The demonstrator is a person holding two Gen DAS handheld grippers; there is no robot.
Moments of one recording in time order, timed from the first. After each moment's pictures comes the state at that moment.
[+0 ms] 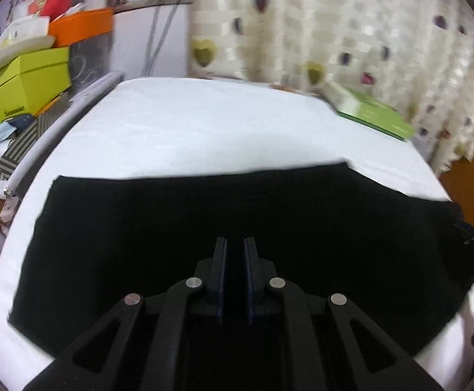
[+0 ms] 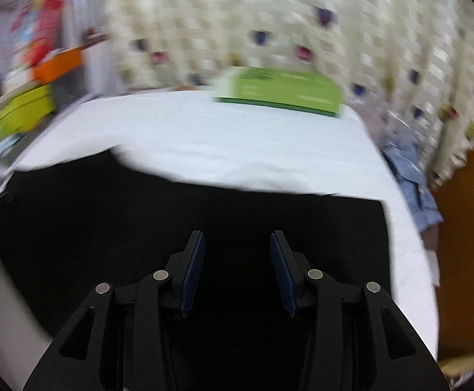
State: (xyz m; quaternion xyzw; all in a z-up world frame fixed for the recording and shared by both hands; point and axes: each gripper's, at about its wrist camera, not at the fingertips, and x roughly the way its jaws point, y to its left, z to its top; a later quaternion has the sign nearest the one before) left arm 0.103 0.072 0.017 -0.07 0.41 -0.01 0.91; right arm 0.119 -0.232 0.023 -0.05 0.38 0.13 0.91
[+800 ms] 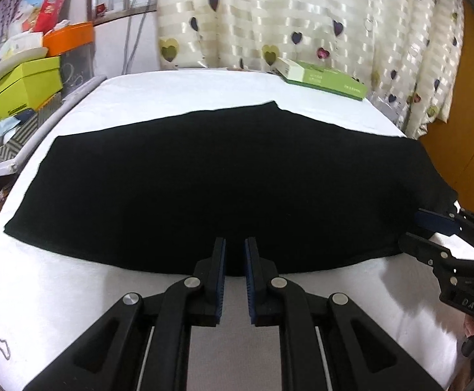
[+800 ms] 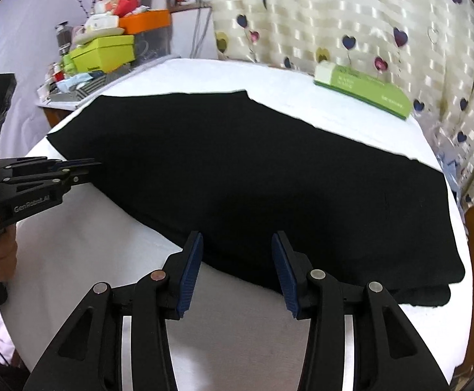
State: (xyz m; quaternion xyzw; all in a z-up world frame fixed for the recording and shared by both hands) left arm 0.023 0.018 0.010 -0.04 0.41 -0.02 0.91; right arm 0.021 -0.163 0.009 -0.10 0.39 0.22 0.89
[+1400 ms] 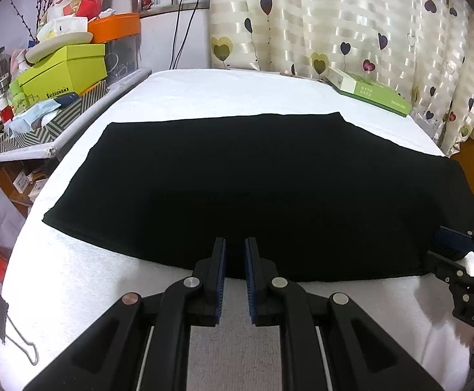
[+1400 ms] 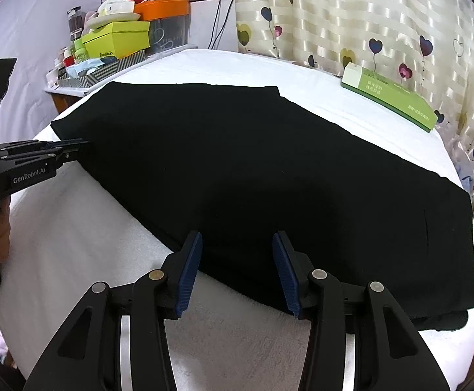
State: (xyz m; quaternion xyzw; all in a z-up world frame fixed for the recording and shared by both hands) left arm 0.021 0.064 -0.001 -0.06 0.40 0.06 0.91; right arm 0.031 -0.131 -0.004 -0.13 0.40 0.24 0.88
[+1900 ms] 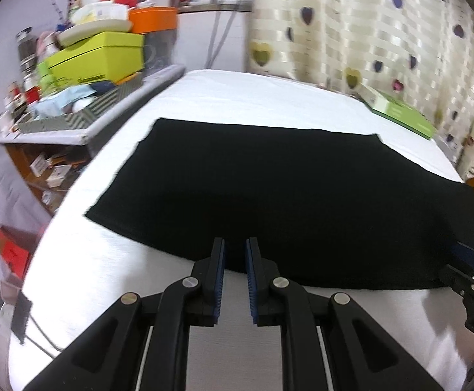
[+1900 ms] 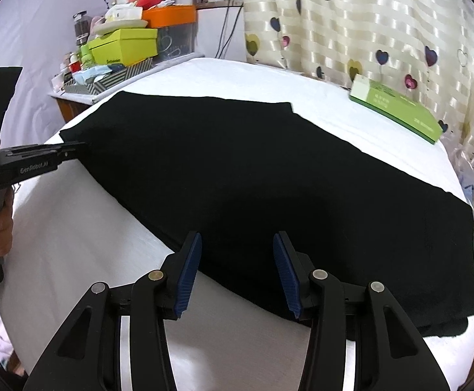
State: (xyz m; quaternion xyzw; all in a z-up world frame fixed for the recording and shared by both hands) left arm 0.014 0.113 0.004 -0.09 0.39 0.11 0.91; right arm 0.028 -0.110 0.007 -0.13 0.39 0.25 0.88
